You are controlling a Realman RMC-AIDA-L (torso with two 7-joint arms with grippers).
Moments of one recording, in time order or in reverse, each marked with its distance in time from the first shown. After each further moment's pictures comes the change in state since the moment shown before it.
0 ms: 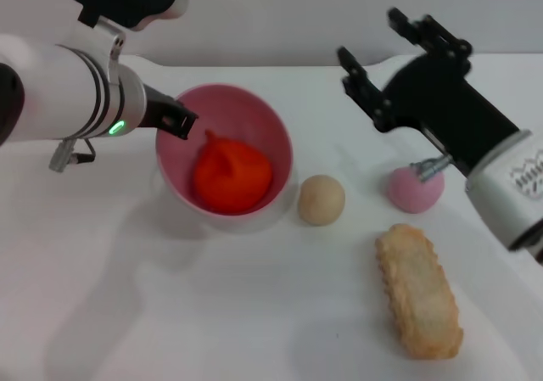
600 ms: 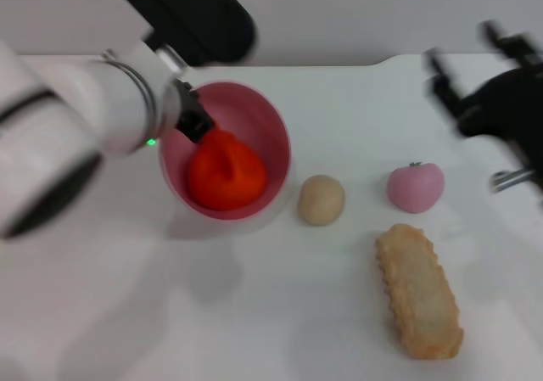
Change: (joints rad) left arm -0.013 -0.006 0.260 0.046 0.294 -0.005 0.053; right arm -0.126 -0.001 0.076 0.049 0.236 -0.163 -0.112
